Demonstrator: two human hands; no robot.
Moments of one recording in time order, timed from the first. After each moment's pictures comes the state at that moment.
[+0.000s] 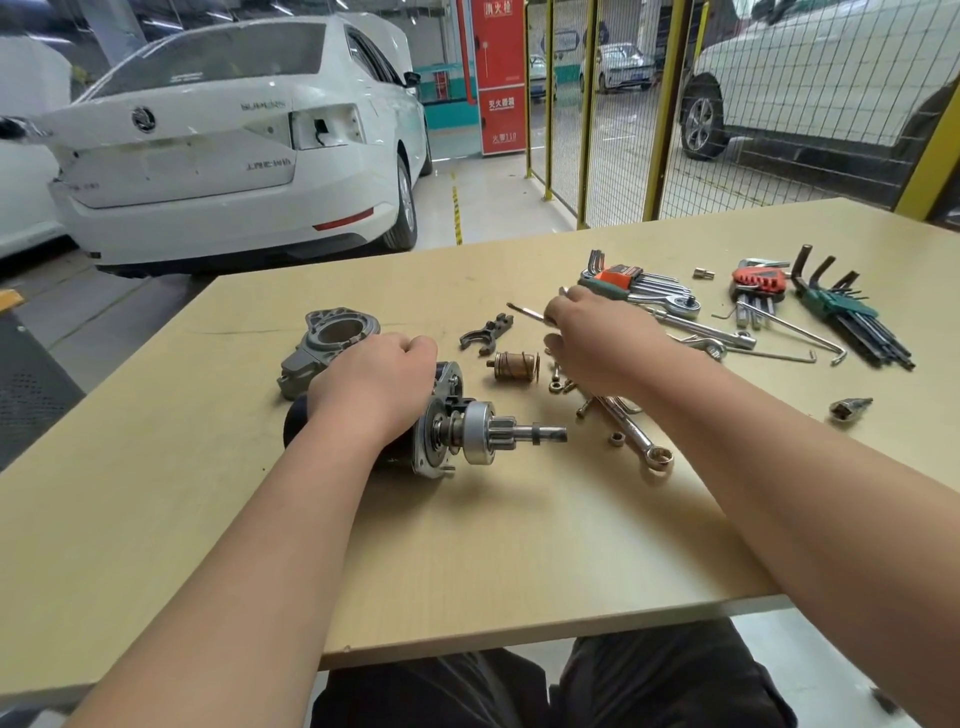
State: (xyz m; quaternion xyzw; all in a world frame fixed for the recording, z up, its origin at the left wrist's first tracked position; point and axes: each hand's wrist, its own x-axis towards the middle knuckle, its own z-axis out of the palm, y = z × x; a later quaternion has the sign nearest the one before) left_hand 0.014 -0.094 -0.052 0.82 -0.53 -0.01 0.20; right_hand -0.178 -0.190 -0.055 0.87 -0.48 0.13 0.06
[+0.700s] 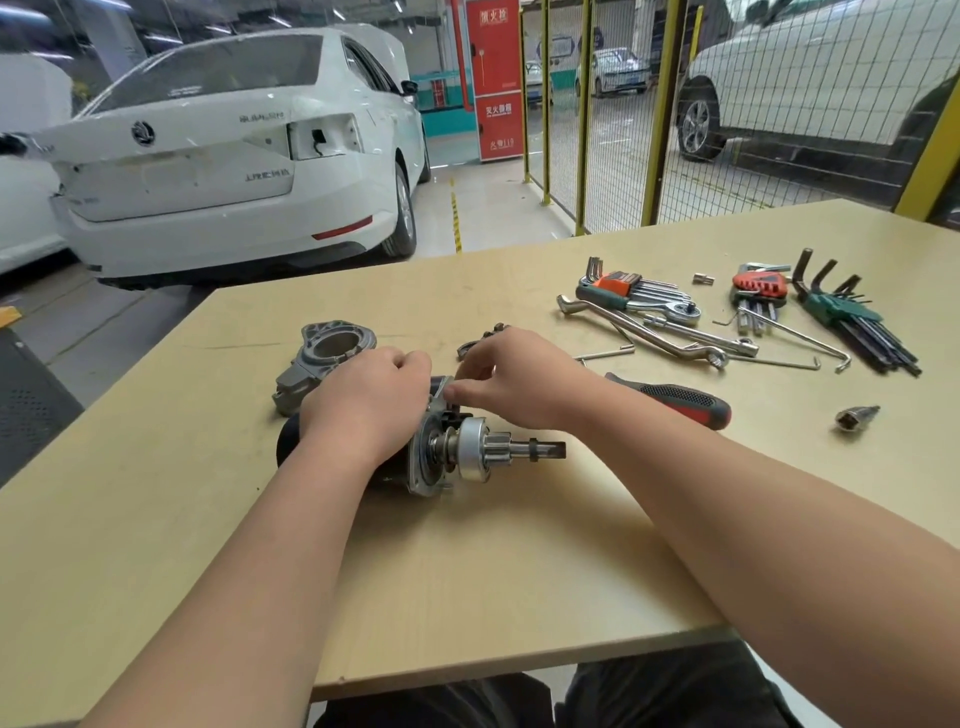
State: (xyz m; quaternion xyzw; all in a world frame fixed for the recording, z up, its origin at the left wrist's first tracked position) left_hand 0.016 -0.094 -0.054 0.82 -0.53 0.01 0.21; right_hand -0.128 -0.165 -0.062 0.87 -0.36 0.24 -0.23
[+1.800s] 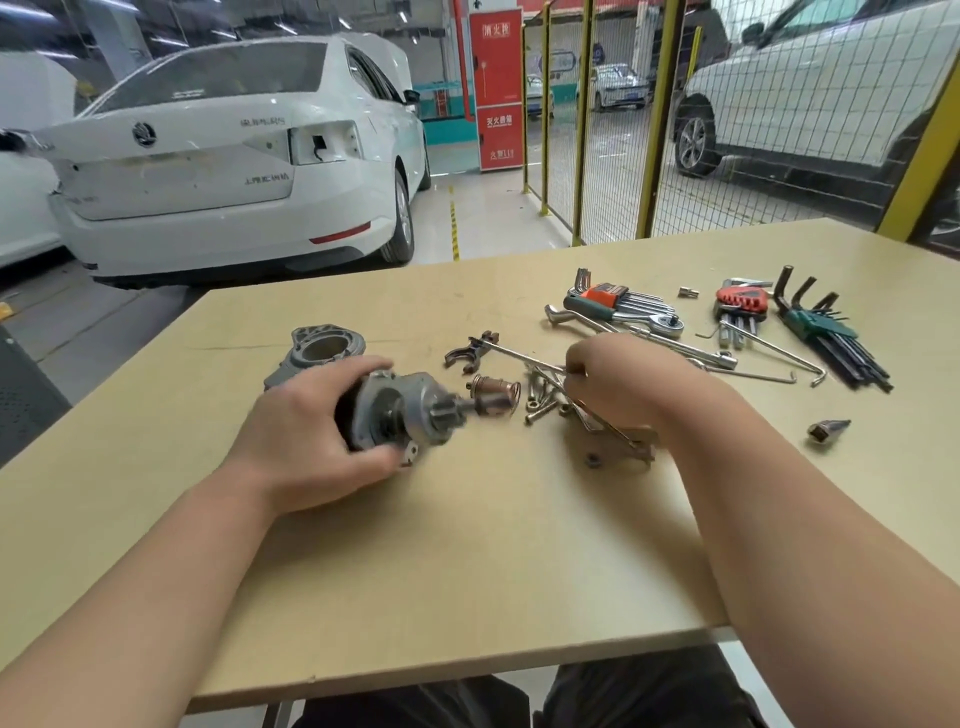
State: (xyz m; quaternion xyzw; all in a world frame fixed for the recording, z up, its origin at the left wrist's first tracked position) left_hand 0.051 -0.052 -0.062 0.64 -0.71 0.05 0.31; right_hand -0.209 -0.191 -0.056 0.85 -0.52 0.06 -0.02
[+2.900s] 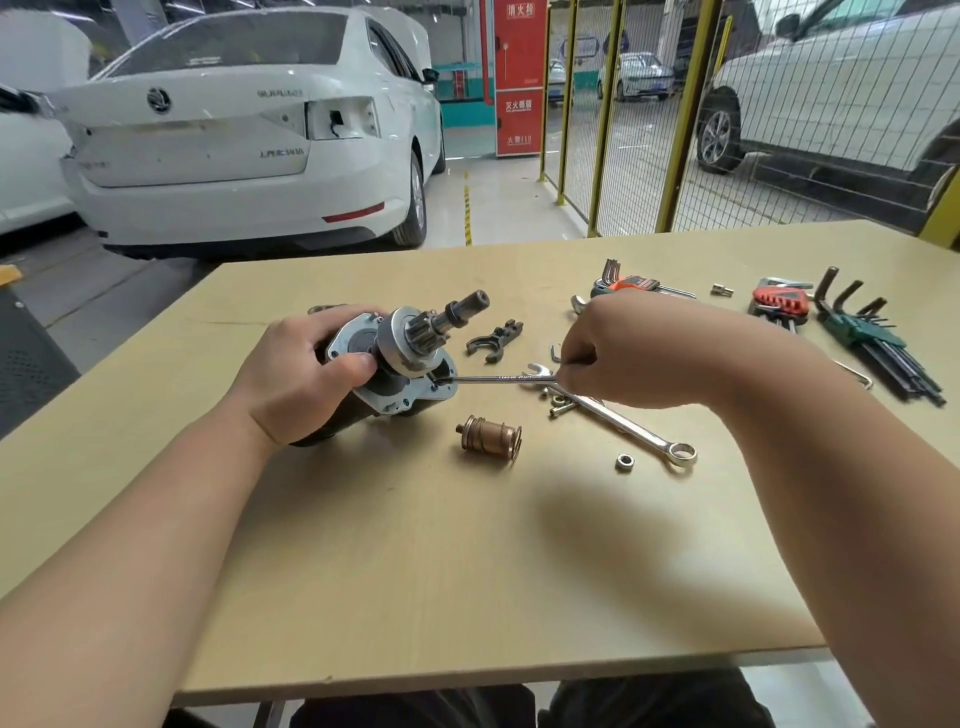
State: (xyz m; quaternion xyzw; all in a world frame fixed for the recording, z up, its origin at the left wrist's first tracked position) left_hand 0.084 -0.079 -0.050 0.59 -0.68 -0.09 0.42; right_hand -0.192 -0.154 -0.005 0.92 -0.38 0.06 0.00
